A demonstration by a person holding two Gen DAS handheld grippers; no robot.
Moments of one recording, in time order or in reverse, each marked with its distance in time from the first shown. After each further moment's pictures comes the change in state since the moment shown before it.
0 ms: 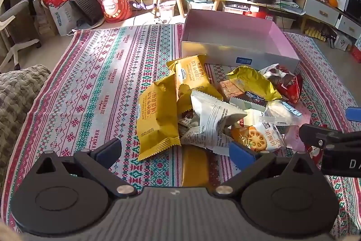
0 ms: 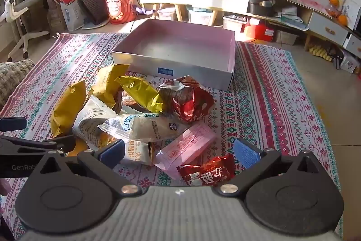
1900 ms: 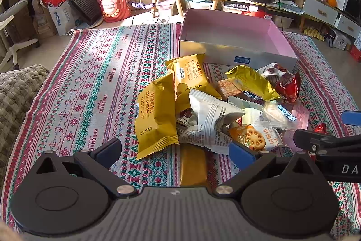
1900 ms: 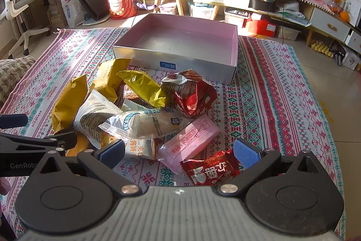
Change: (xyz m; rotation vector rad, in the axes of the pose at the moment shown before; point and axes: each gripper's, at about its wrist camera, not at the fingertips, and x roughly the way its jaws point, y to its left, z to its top) left arm 0.000 -0.002 -0.001 0.000 0.001 -0.003; right arm 0.003 0.001 -0.002 0.007 0.007 0.011
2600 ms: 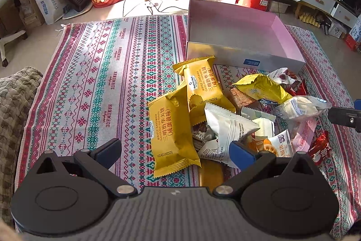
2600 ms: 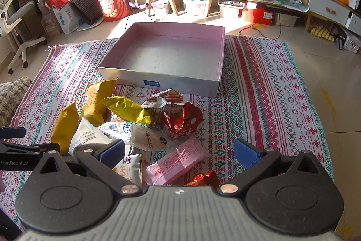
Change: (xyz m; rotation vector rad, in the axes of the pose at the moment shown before) left arm 0.017 0.037 0.047 0.029 0.135 -0.072; right arm 0.000 -0.039 0.045 0.087 0.043 0.039
